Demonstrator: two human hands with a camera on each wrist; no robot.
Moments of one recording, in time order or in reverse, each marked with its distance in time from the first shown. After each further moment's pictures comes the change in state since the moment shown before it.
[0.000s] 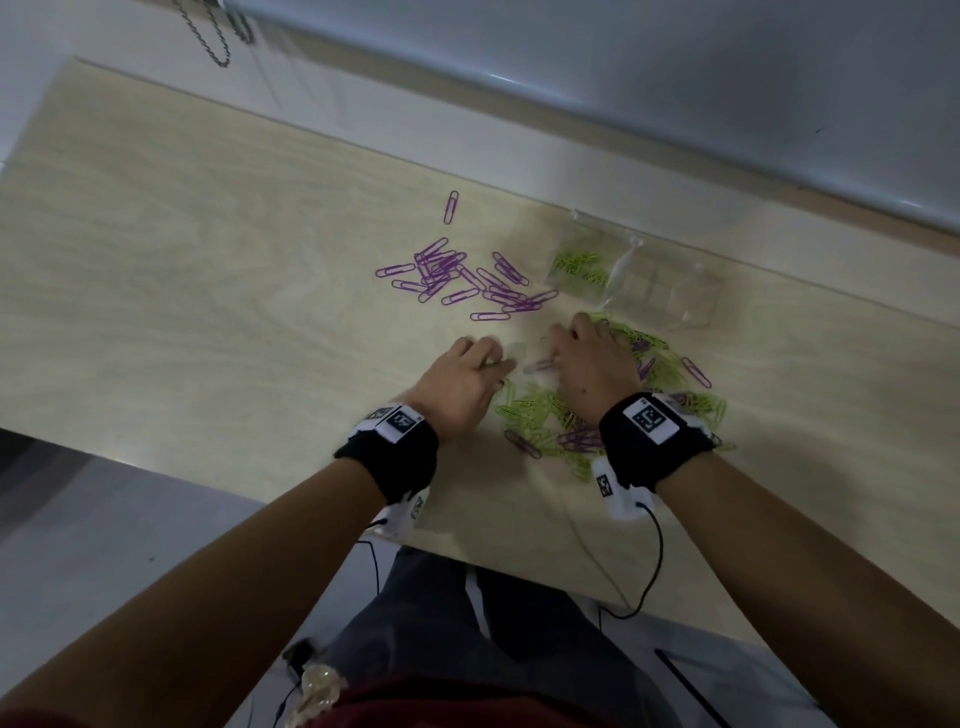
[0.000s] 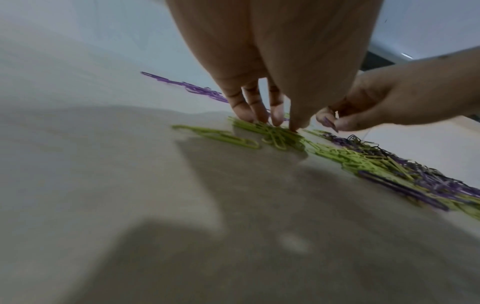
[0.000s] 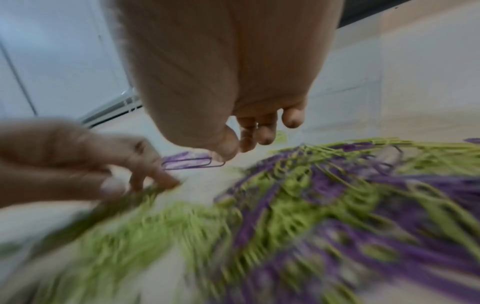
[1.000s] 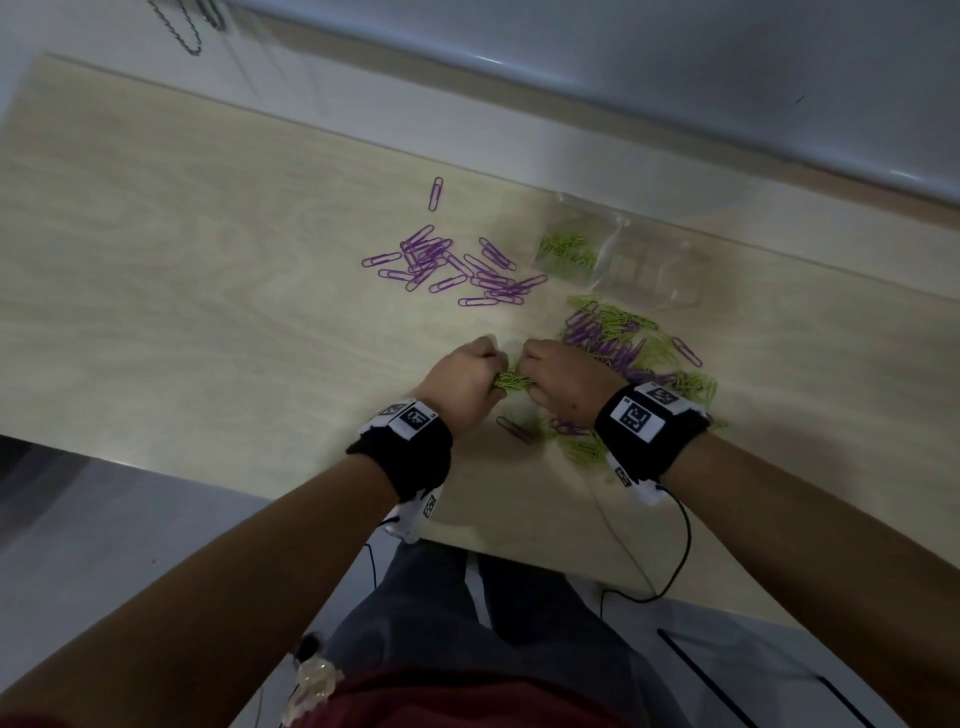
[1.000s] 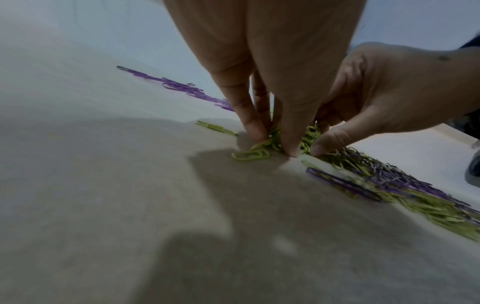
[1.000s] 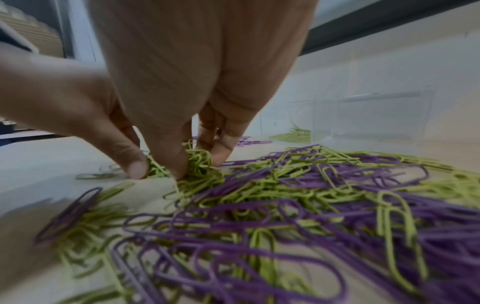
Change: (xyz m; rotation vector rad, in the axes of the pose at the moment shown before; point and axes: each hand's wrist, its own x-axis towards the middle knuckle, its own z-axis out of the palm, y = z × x) left_hand 0.005 0.031 -0.010 -0.146 -0.159 -0.199; right_hand -0.011 -0.003 0.008 0.098 -0.183 -0.418
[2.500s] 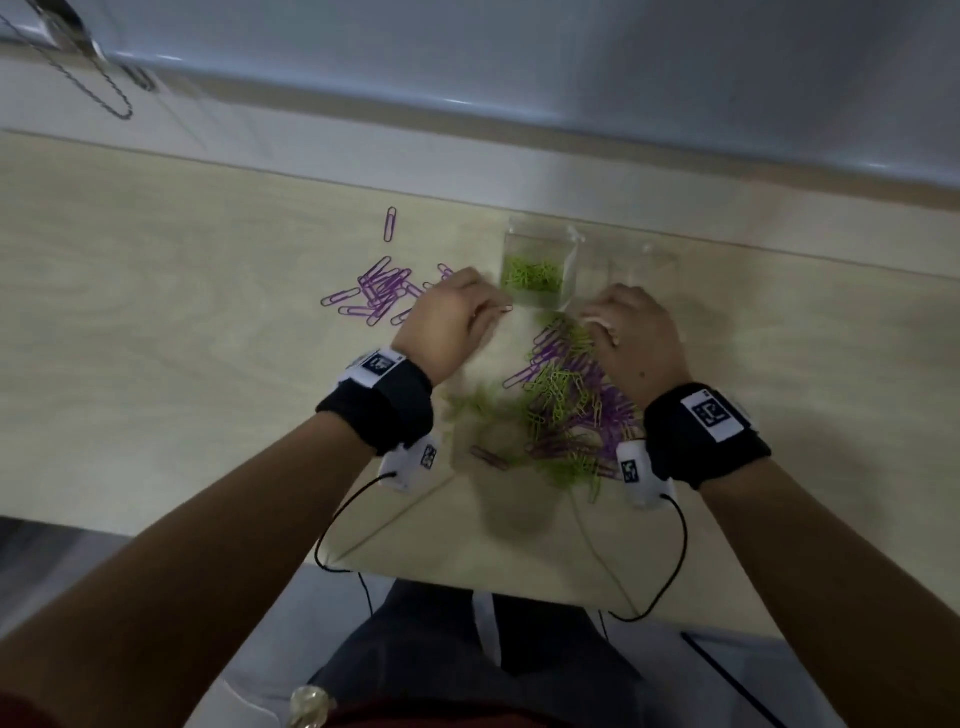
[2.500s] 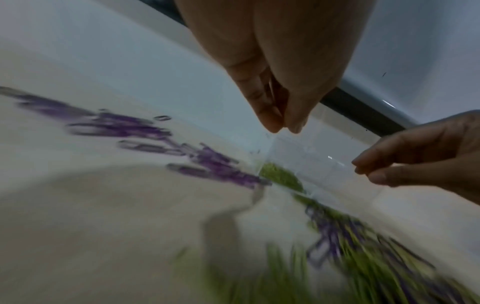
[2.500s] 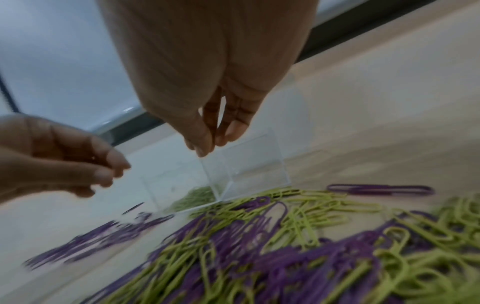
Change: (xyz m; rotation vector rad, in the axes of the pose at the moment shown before) left_hand 0.073 0.019 -0.054 -0.111 0.347 0.207; right_hand -0.045 0.084 -0.020 0.256 0.717 0.311
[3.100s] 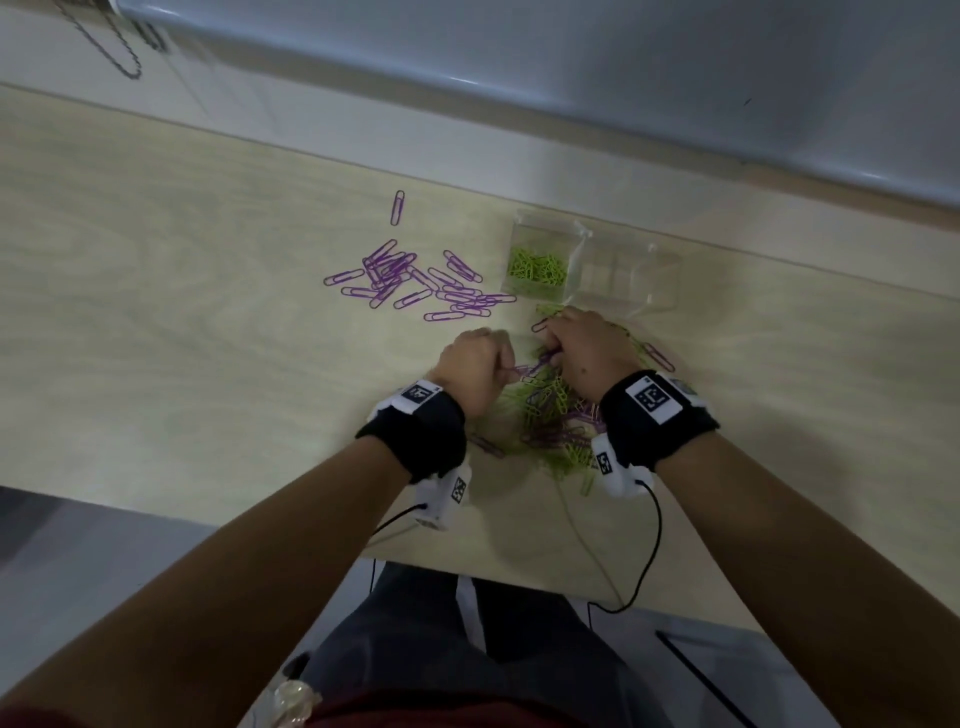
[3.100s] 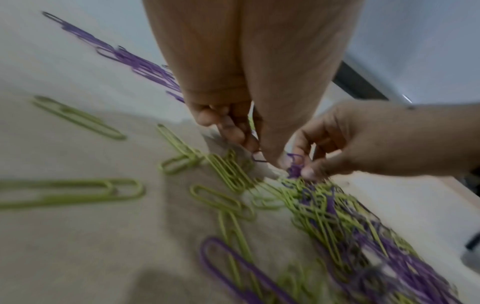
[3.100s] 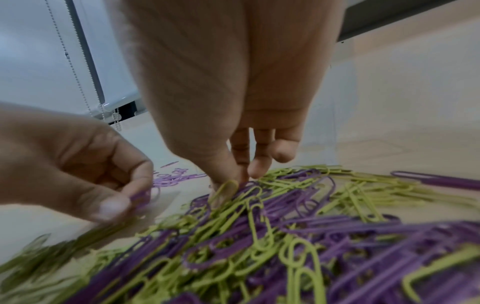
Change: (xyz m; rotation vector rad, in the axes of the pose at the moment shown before) left_hand -0.036 0.003 0.058 -0.139 -0.290 -0.336; right_hand 0.009 -0.025 0.026 -0.262 -0.487 0.080
